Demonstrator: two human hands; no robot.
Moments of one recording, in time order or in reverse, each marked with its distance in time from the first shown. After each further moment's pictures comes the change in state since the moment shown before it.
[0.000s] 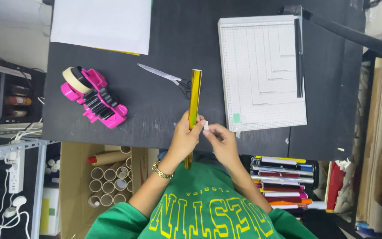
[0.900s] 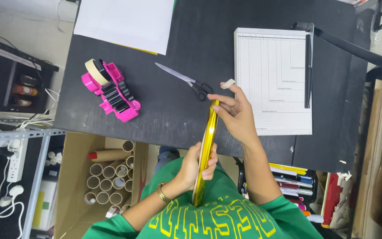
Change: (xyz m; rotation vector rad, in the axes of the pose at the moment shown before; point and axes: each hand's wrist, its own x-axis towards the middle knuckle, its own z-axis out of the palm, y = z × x) left_hand -0.076 -0.025 -0.008 -0.781 -0.365 -0.299; right_hand 0.046 -0.110 0.003 0.113 -0.247 -0.240
